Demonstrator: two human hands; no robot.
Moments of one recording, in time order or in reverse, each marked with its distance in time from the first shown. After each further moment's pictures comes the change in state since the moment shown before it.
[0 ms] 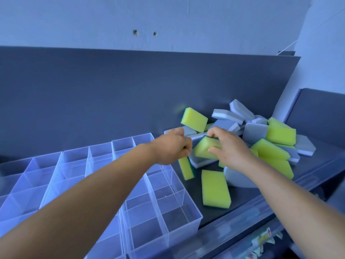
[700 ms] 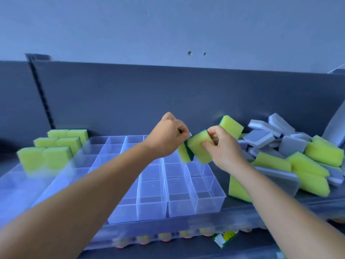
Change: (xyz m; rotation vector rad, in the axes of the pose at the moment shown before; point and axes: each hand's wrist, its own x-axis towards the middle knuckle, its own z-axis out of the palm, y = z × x) left_hand -0.132 0.022 -0.042 -0.193 0.561 -0.353; right_hand -0.044 -0.100 0.013 0.453 0.063 -0.139
